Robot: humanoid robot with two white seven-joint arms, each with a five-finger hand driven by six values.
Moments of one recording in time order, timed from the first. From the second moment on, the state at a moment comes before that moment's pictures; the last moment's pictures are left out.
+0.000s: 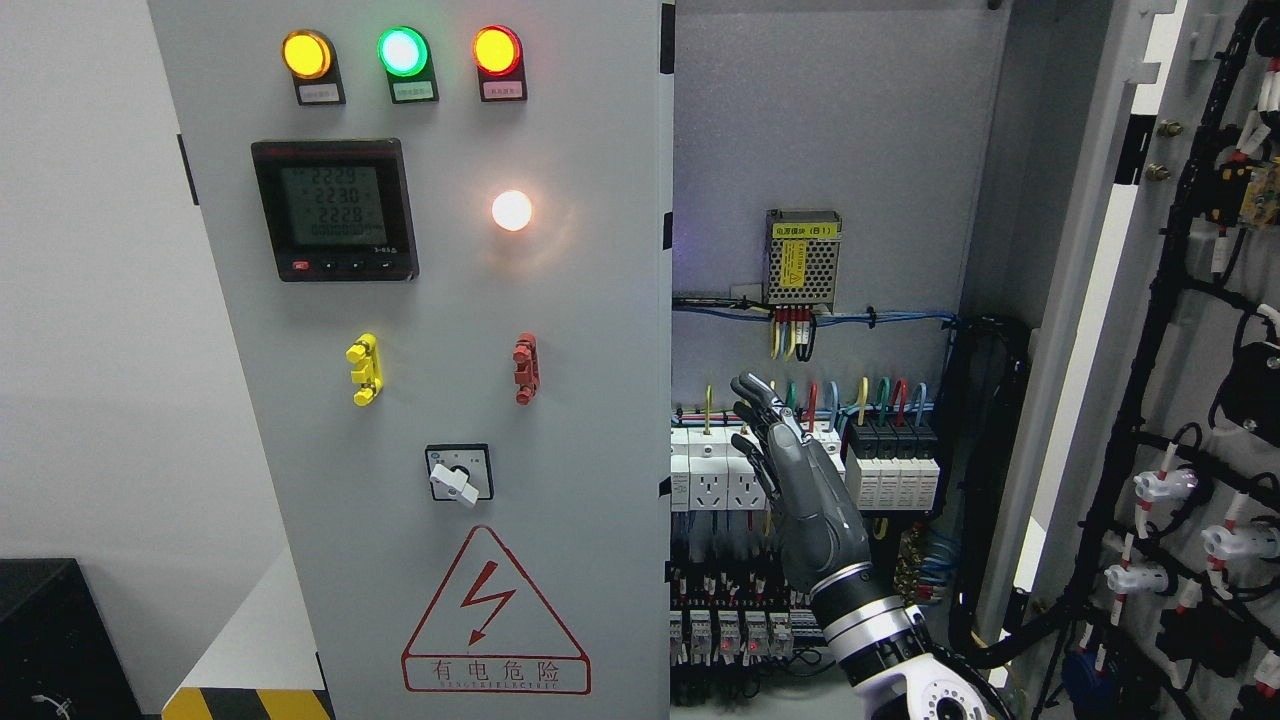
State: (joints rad) left arm 0.00 -0.10 -0.15 0.00 0.00 -0.15 -0.14; right arm -0.57 0.00 0.25 -1.54 -0.31 0.00 0.08
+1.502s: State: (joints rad) left arm 0.00 -0.10 -0.14 0.00 0.06 -0.13 -0.10; right arm -0.63 -0.04 0.27 -1.51 -0.45 0.02 0.17
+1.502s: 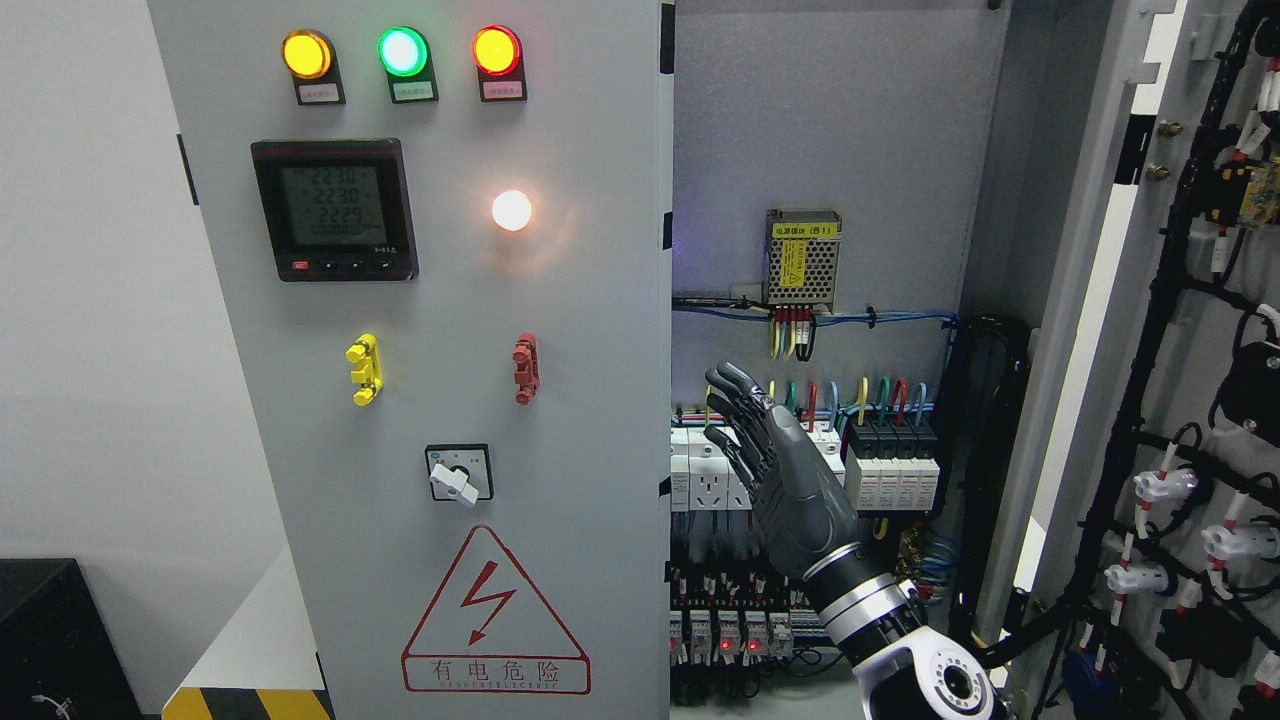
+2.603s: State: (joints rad) left arm 0.00 -0.10 -0.14 0.00 0.06 -0.14 -0.11; right arm -0.69 -0.05 0.30 -1.47 -0.53 0.08 0.18
